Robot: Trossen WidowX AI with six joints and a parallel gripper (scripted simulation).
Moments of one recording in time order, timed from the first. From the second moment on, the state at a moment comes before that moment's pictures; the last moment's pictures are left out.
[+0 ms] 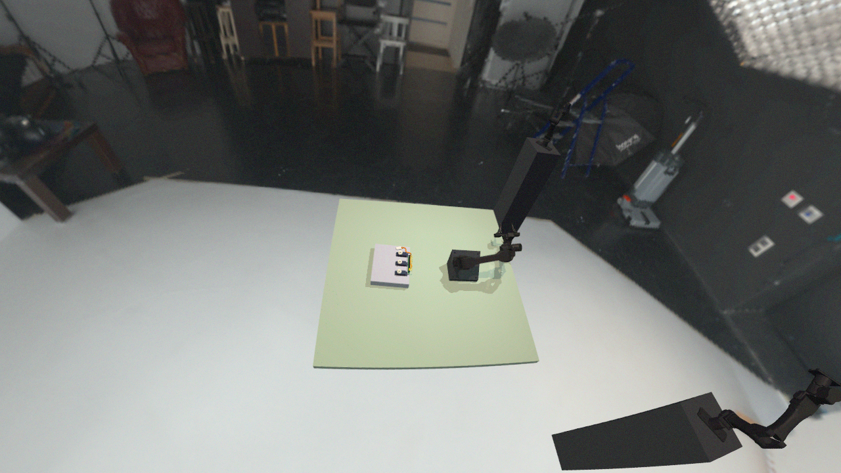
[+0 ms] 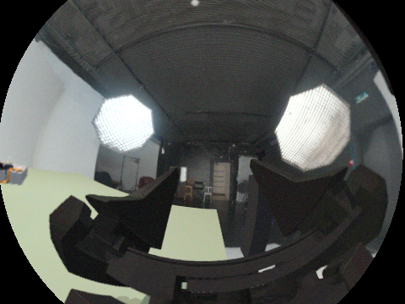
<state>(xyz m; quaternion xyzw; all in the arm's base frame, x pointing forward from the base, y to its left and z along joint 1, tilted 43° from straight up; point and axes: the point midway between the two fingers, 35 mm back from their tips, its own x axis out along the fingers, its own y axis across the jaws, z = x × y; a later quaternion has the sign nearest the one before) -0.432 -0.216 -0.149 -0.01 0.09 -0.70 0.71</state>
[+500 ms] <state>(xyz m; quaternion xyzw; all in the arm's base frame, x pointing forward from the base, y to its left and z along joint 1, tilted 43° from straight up) -0.421 -0.264 -0.122 0.00 0.11 -0.68 0.73</state>
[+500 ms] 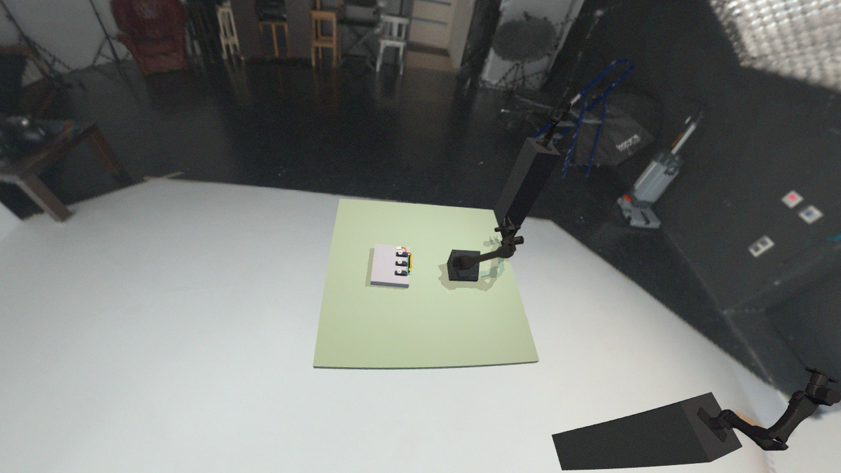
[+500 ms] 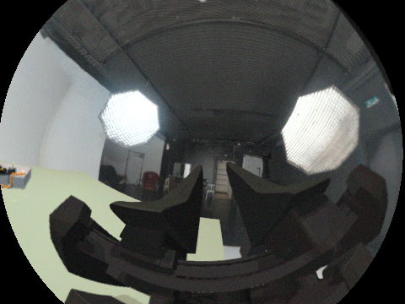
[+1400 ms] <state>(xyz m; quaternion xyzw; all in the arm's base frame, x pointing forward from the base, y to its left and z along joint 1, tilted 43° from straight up) -0.323 -0.406 -0.047 0.03 0.13 -0.60 0.79</state>
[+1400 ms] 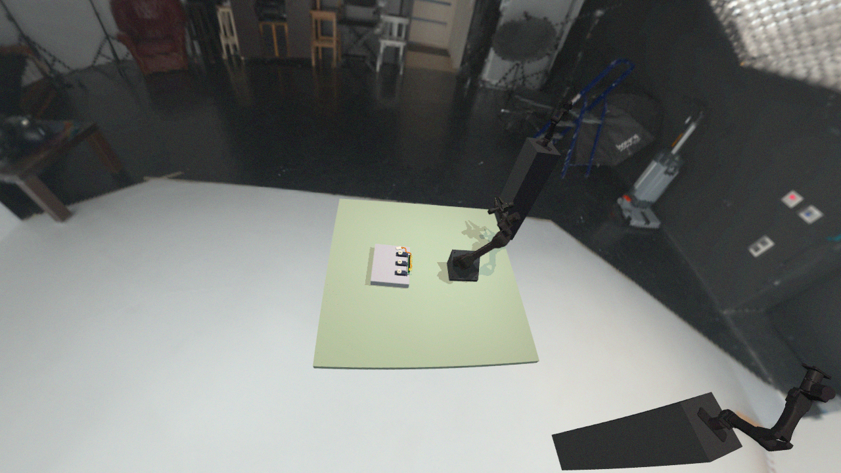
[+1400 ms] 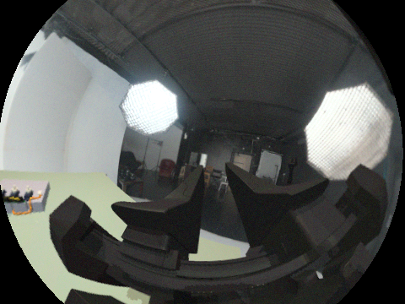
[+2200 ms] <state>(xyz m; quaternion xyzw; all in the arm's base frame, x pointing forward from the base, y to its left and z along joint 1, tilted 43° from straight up) -0.164 -0.501 0.036 0.03 0.15 -0.52 0.84</state>
